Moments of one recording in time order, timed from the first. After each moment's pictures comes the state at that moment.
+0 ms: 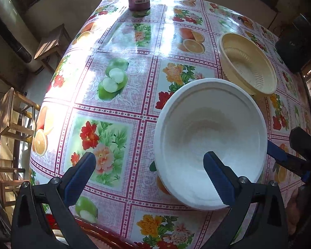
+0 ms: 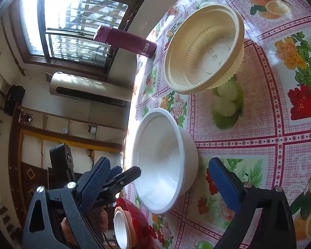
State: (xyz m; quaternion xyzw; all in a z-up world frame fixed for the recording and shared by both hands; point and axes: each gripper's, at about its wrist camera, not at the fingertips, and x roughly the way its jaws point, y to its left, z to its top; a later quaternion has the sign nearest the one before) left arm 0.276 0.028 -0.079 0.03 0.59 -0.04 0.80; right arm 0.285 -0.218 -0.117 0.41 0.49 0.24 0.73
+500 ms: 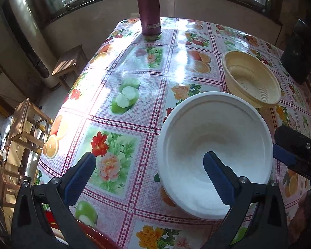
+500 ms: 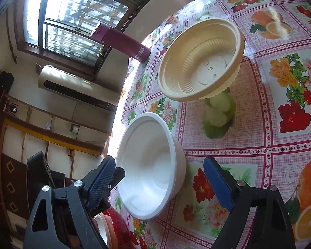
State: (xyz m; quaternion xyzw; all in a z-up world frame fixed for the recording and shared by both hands) left arm 0.253 0.020 -0.075 0.04 0.50 0.02 0.87; right arm 0.284 -0.206 -0.107 0.34 0.48 0.19 0.78
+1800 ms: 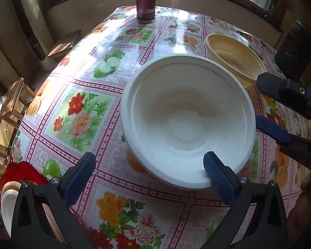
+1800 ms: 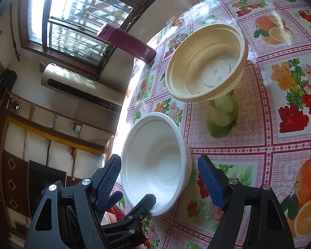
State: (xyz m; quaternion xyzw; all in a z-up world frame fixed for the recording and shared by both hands) left arm 0.210 -0.006 -0.099 -0.01 0.52 0.01 0.85; right arm 0.278 -0.210 -0.097 0.35 0.47 0.21 0.78
